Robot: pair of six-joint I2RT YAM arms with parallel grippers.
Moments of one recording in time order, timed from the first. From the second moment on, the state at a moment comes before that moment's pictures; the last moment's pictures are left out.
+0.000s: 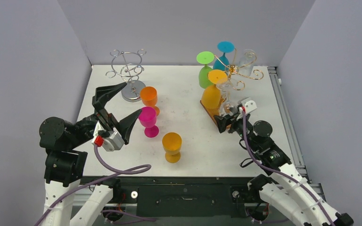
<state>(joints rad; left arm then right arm) -0.21 0.67 1.17 -0.22 0.87 0.83 0.59 0.67 0.63 -0.02 0.00 0.03</state>
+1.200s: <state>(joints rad) -0.21 0.67 1.09 -0.20 0.84 0.73 0.14 0.91 0.57 0.17 -0.19 0.17</state>
